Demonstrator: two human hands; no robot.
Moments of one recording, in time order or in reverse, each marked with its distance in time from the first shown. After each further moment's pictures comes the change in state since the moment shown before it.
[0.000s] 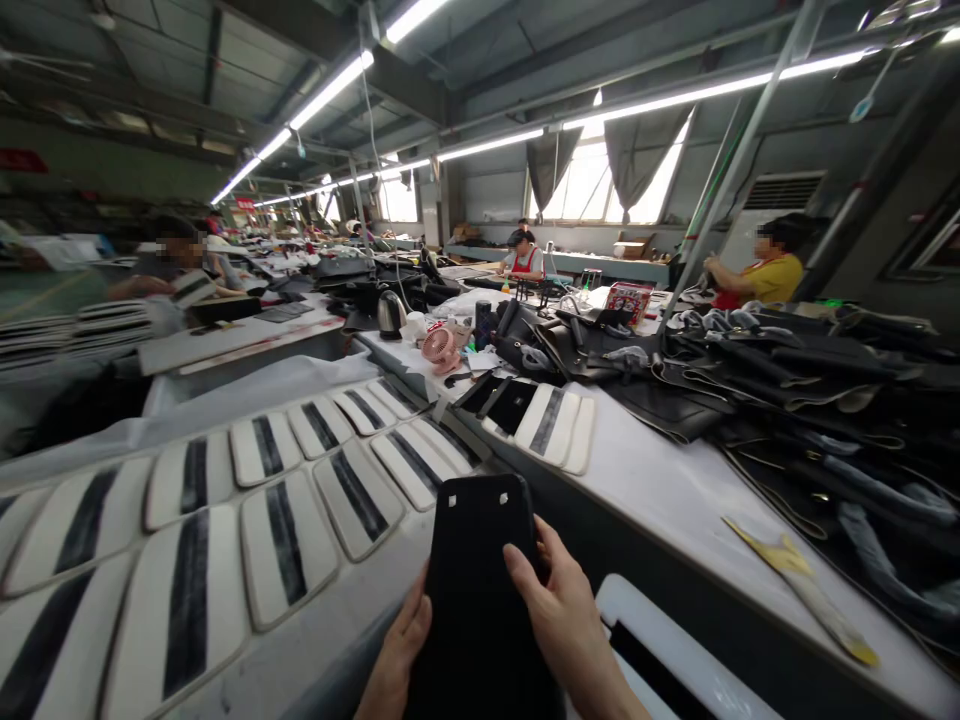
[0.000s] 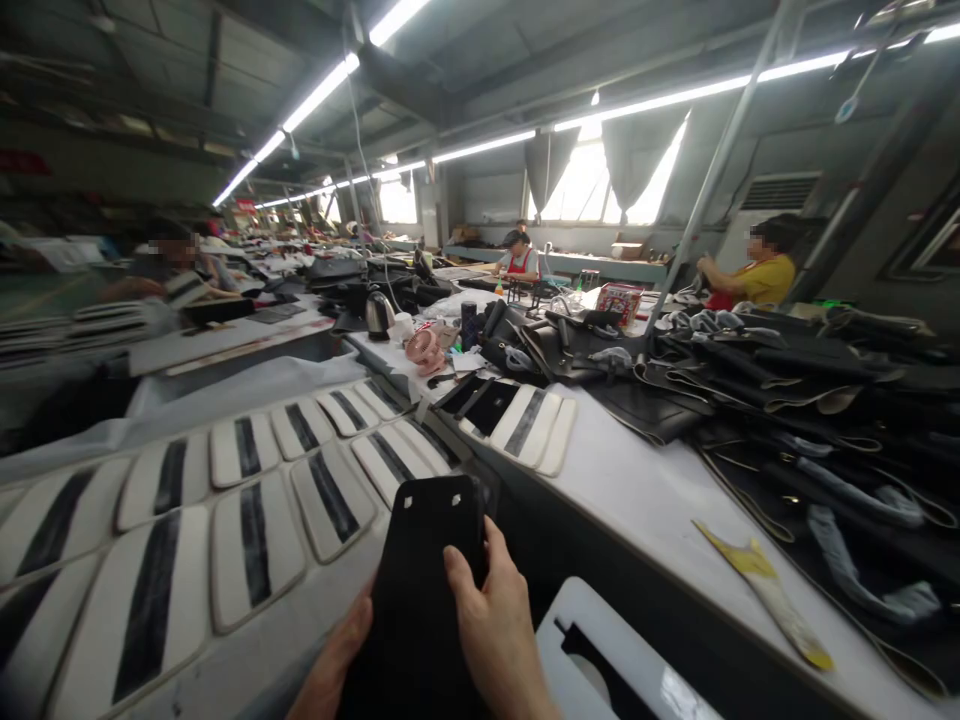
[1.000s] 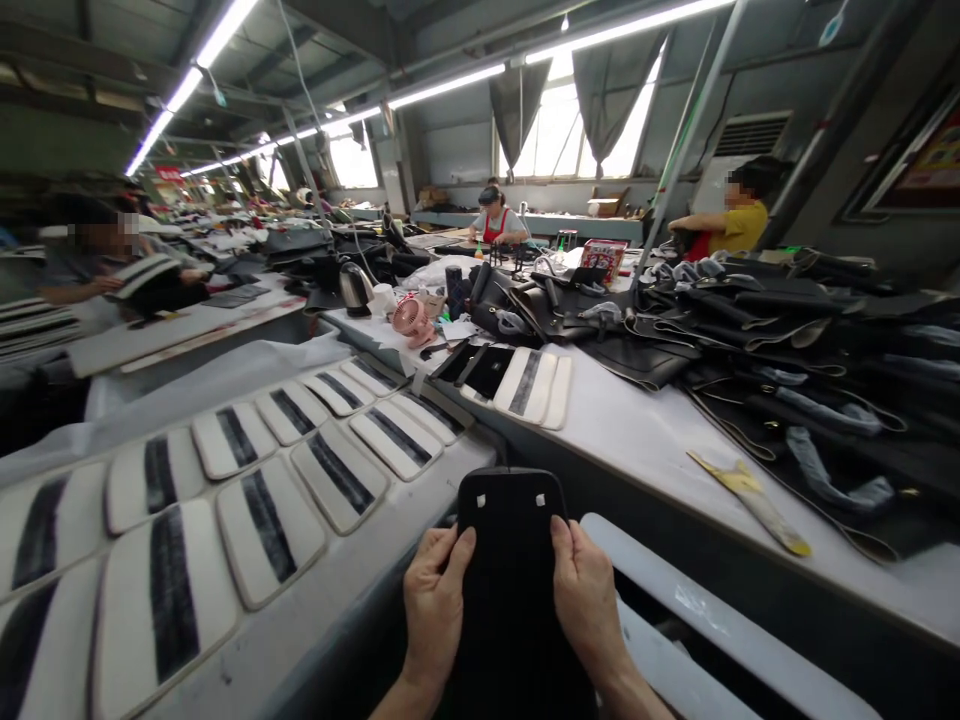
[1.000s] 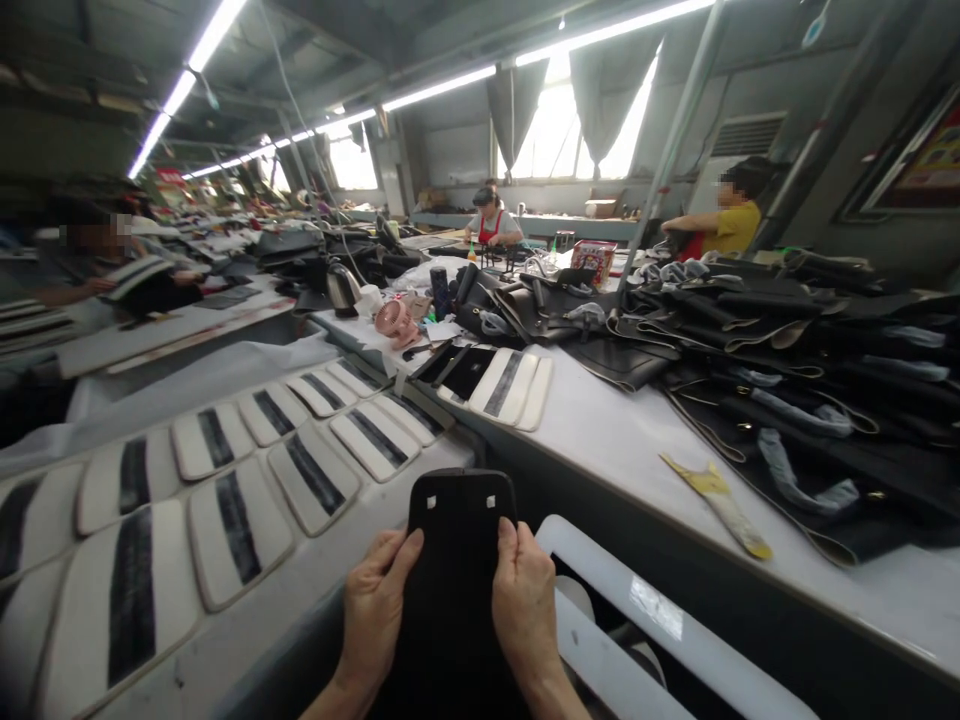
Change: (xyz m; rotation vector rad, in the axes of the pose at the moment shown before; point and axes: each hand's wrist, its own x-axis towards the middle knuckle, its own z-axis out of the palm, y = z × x) left_hand 0.014 -0.025 0.051 0.431 0.106 0.403; right_hand -0.024 0.063 -0.031 -0.346 0.381 0.017
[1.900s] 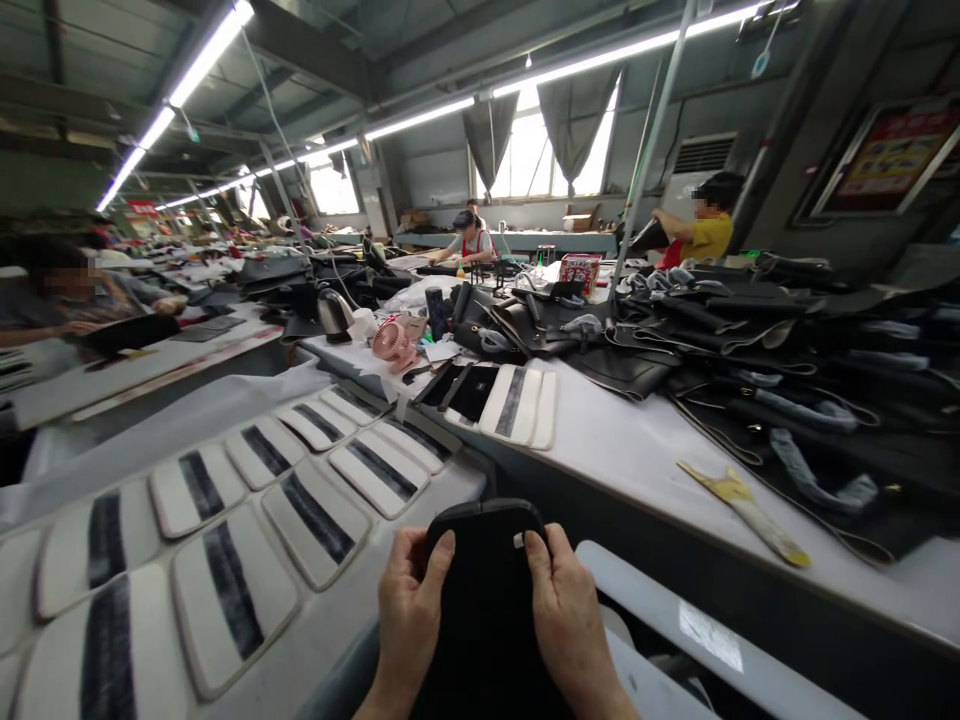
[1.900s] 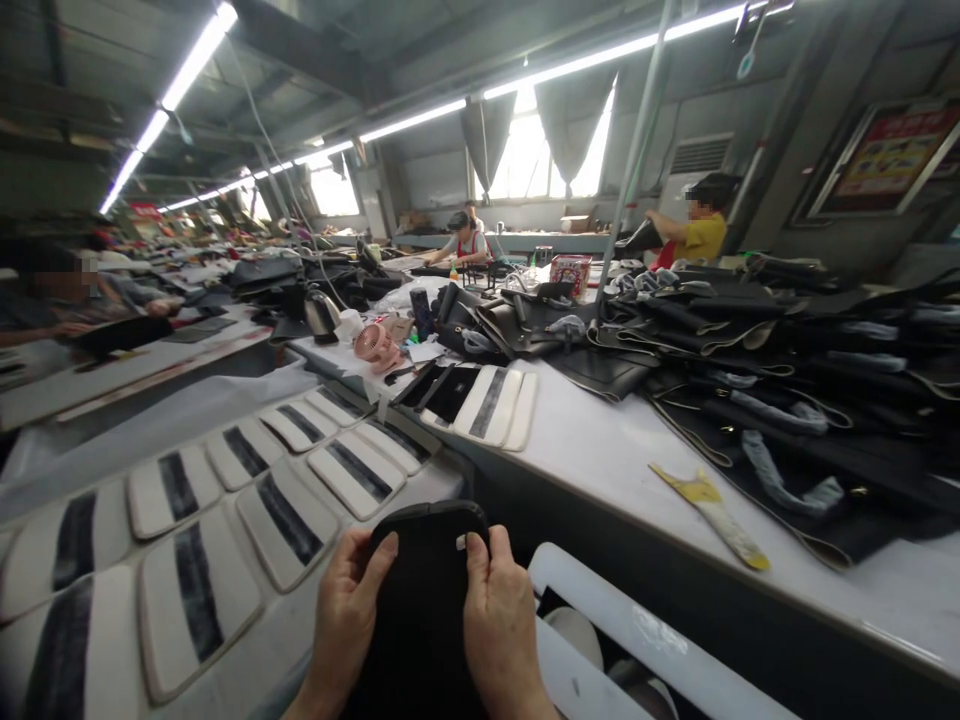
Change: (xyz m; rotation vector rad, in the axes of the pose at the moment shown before) left_hand 0.044 0.015 0.005 -0.023 -0.023 0.103; right_hand 0.016 -0.029 0.003 0.101 -0.049 -0.024
